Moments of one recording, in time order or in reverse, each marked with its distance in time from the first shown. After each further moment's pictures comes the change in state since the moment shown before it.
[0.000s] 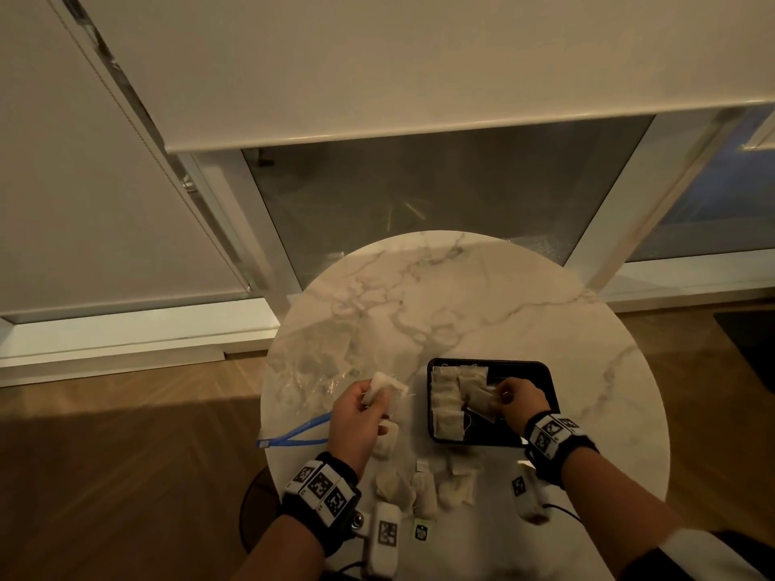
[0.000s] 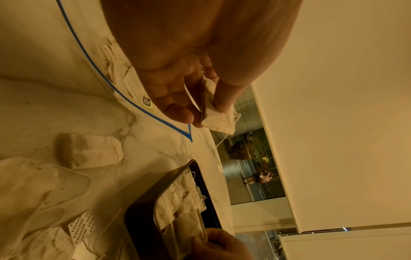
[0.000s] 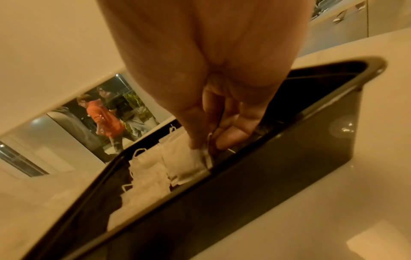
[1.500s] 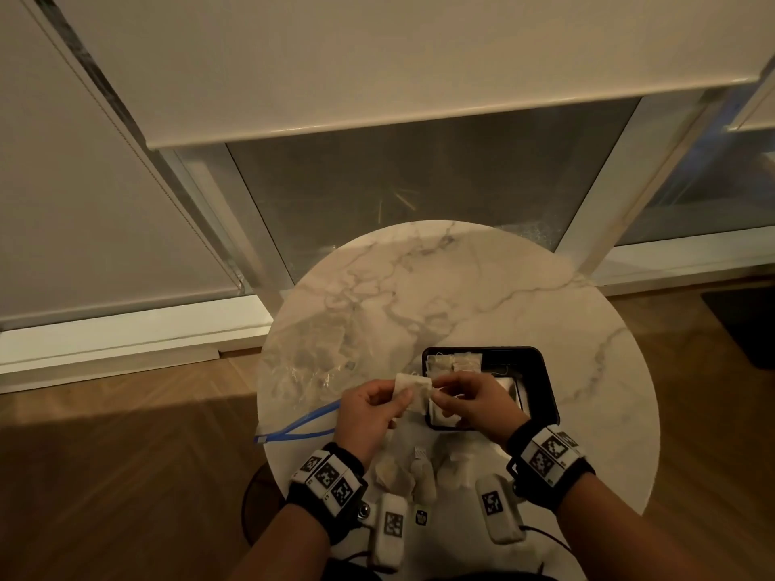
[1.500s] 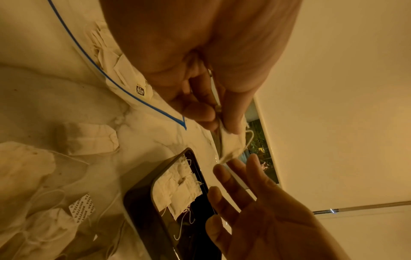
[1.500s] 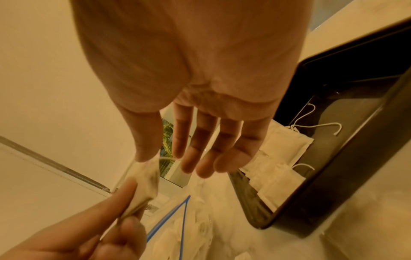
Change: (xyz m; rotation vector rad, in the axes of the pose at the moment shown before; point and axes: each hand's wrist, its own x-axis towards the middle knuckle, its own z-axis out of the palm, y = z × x) left_hand -0.013 0.011 0.012 0.028 -0.136 0.026; right_hand -0.088 -0.067 0.000 0.612 -0.291 -0.256
